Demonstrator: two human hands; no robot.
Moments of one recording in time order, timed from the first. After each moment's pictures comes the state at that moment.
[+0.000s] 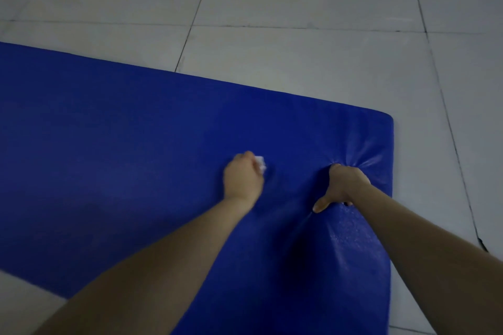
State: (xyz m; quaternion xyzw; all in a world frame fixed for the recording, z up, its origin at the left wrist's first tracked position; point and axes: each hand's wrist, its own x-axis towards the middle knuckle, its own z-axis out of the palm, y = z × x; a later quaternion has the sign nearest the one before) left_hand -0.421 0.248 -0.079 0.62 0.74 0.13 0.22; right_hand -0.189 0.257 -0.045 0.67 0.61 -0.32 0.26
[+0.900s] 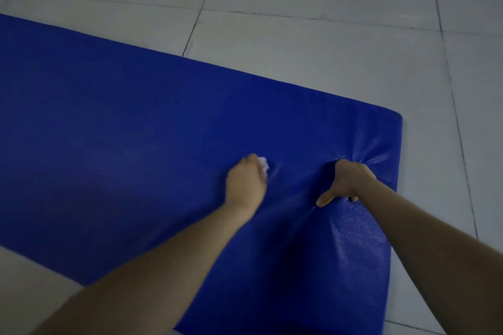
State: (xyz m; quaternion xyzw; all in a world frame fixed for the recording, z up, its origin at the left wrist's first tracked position) left_hand -0.428 0.216 -0.078 0.64 0.72 0.14 0.23; right_hand -0.190 0.259 -0.047 0.68 0.61 -0.32 0.27
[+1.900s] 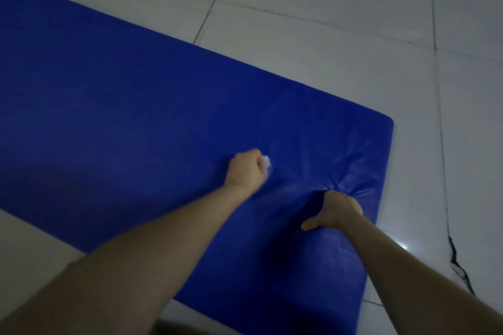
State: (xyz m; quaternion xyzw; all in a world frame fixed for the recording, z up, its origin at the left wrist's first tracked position) left_hand -0.437 0.206 -0.058 0.60 0.72 0.12 0.33; right_hand -0.206 0.173 -0.052 0.69 0.59 -0.31 0.28
